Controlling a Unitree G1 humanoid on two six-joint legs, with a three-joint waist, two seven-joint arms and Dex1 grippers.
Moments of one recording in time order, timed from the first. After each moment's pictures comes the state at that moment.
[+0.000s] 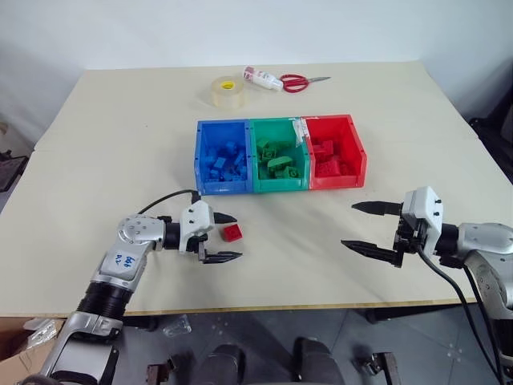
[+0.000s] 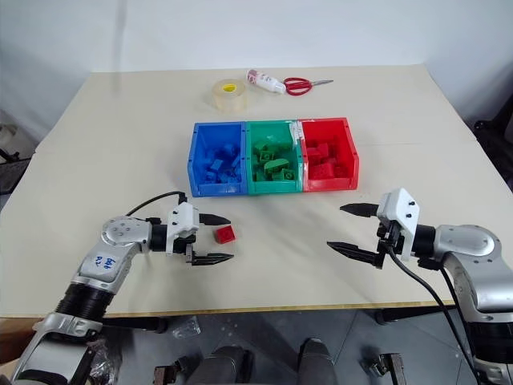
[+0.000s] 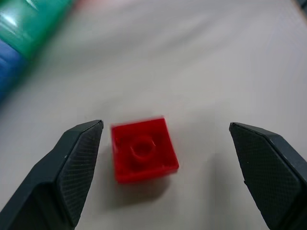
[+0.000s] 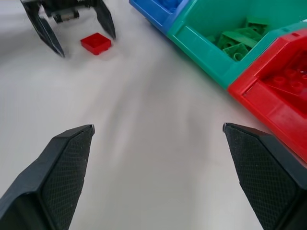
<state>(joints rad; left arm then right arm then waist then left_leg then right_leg) -0.49 0.55 -0.16 0.26 -0.17 0.03 -1.13 -0.18 -0.82 -0.19 -0.16 0.47 0.29 1.15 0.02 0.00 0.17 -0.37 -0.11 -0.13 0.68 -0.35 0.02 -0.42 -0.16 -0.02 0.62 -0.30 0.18</state>
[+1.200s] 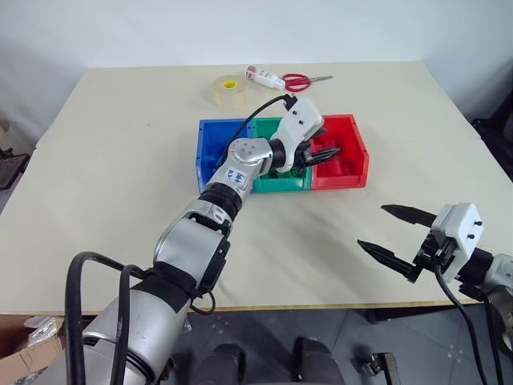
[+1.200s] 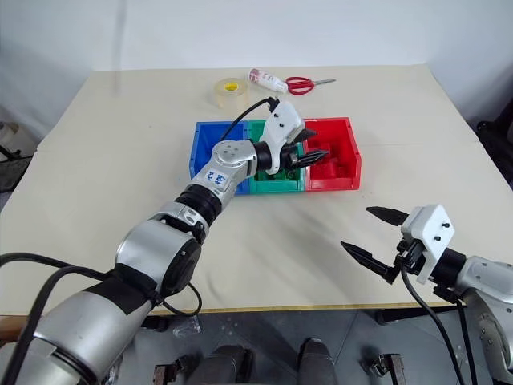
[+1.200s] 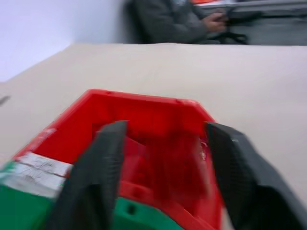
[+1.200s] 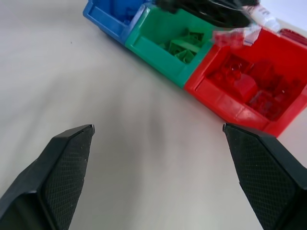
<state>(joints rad) -1.42 -0.03 -0.05 1.30 -0.03 -0.22 -0.55 0.11 -0.77 -0.40 -0.47 0.54 0.34 0.88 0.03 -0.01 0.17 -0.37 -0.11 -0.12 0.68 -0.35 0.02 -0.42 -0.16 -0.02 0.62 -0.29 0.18</state>
